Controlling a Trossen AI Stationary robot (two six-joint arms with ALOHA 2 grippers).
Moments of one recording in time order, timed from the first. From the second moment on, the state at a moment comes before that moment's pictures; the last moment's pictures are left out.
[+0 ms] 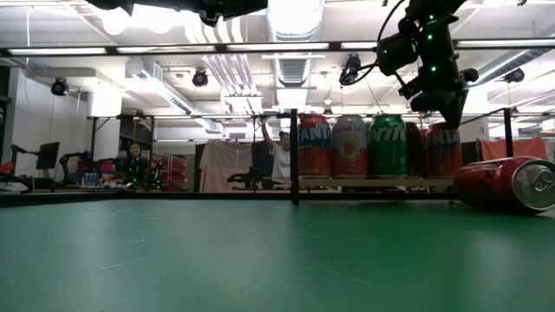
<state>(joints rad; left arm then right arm) 0.12 1.21 0.85 0.38 -0.10 0.36 -0.71 1.42 1.20 -1.38 0.48 0.26</state>
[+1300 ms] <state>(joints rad) -0.19 1.22 0.77 0.49 -0.02 0.10 0.15 1.31 1.32 -1.41 0.03 1.20</state>
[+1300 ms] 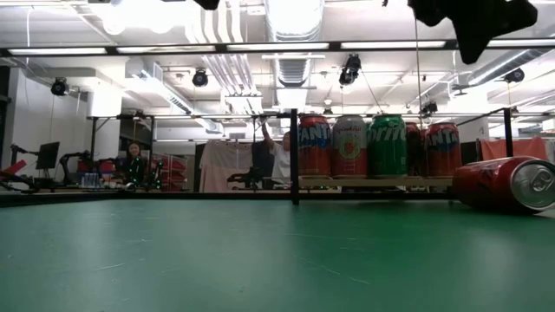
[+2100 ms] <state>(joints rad) -0.22 1.22 0.76 0.46 -0.11 0.07 0.17 1.52 1.21 -1.43 0.09 1.19</state>
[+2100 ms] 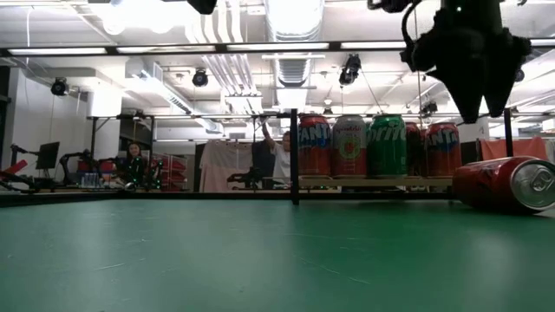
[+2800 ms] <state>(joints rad) -0.22 1.22 0.76 0.45 -0.17 0.07 0.18 1.43 0.83 -1.03 0.08 1.34</state>
